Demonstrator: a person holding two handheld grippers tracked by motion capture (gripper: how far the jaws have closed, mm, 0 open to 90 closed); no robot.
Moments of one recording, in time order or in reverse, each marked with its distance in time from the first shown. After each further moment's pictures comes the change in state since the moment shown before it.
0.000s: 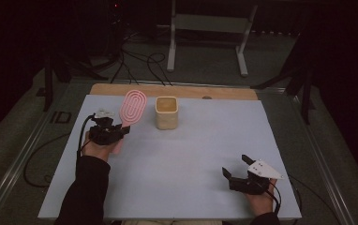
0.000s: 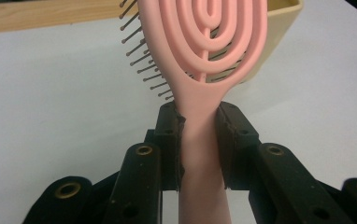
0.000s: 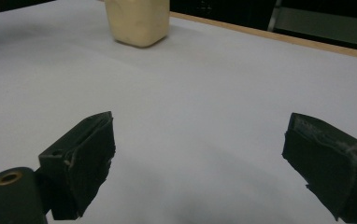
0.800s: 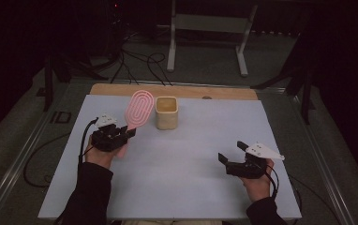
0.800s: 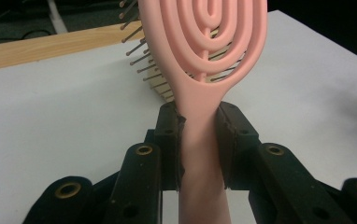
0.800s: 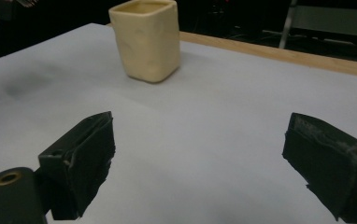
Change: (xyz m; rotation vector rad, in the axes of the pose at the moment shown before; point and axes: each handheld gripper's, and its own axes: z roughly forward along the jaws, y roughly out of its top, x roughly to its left) left arm -0.021 -0.008 -0.012 -0.112 -0.083 0.088; right arm -0.005 0.051 0.016 -0.003 0.063 0.065
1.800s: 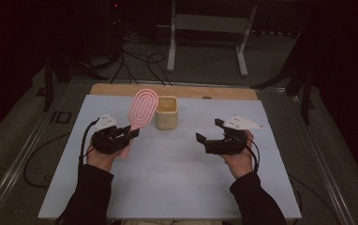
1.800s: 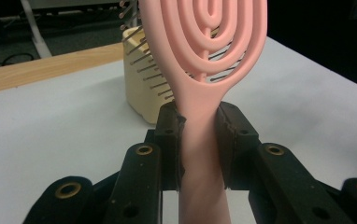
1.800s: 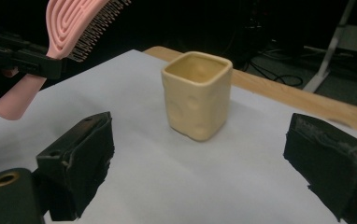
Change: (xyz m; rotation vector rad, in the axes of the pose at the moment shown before) left arm -0.011 0.003 -0.009 -0.076 -0.063 0.033; right arm 0.034 0.084 0.043 -0.008 0.136 -0.053
